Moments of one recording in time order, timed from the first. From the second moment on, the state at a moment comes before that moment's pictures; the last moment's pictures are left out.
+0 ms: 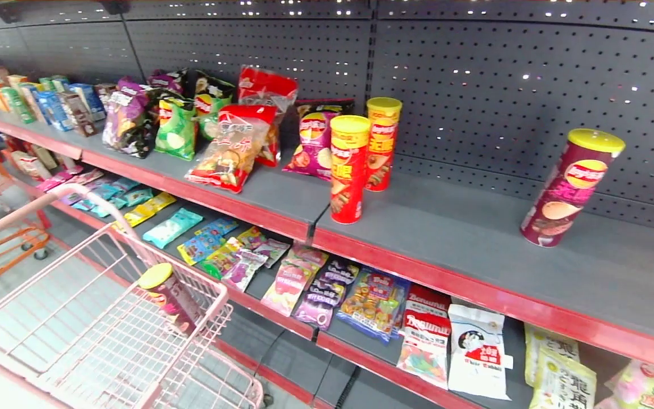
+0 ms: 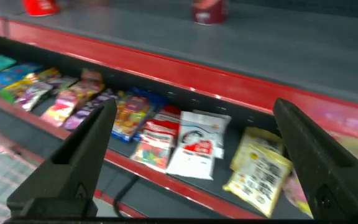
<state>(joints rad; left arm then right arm) 0.00 0.00 0.00 0.00 0.02 0.00 0.00 0.00 0.00 0.00 -0.01 0.00</state>
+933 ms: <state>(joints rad) 0.00 0.00 0.00 0.00 0.02 0.00 0.00 0.00 0.00 0.00 -0.01 0.00</state>
